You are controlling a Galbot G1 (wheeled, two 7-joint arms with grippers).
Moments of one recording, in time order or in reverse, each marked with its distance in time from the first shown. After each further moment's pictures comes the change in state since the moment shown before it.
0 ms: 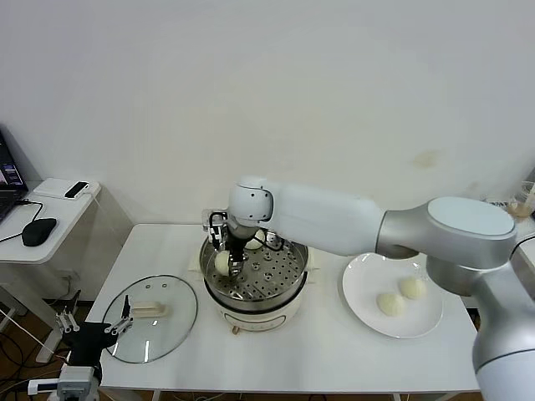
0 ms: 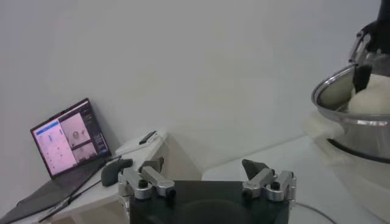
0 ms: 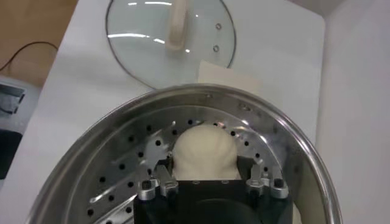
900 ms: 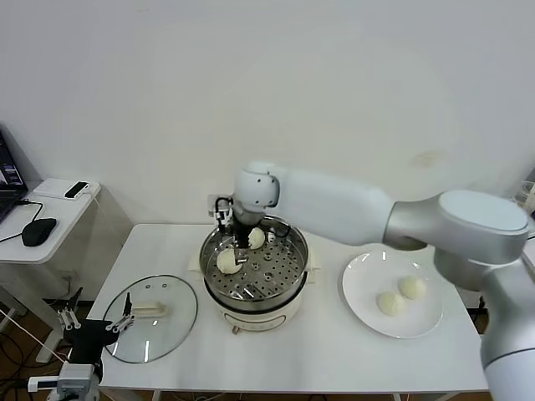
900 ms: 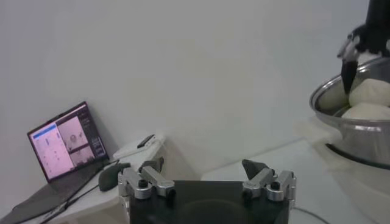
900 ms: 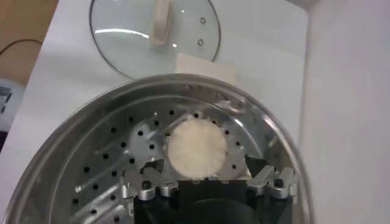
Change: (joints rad) left arm -0.008 0.012 0.003 -0.005 -0.011 0.007 0.005; right arm 0.080 -0.078 0.035 0.046 -0.053 0.049 -0.087
